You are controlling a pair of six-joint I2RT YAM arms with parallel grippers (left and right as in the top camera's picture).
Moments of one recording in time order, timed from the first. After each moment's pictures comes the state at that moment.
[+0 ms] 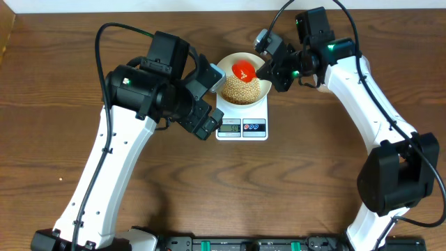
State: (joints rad) left arm -0.34 1.51 1.65 -1.35 0.28 0.35; right arm 0.29 1.92 1.67 -0.80 -0.59 -0.54
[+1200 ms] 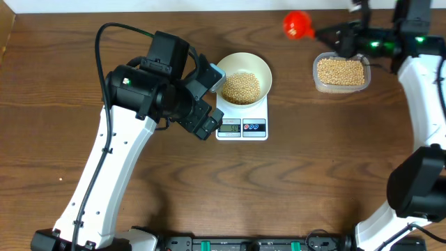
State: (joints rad) left arm -0.34 1.51 1.65 -1.35 0.28 0.35; right arm -0.14 1.86 1.68 -0.61 -1.04 0.00
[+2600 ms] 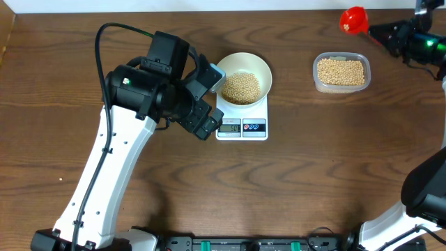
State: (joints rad) left arm -0.34 1.51 1.65 -1.35 0.28 0.35; right arm -0.36 1.86 1.68 -0.65 -1.01 0.36
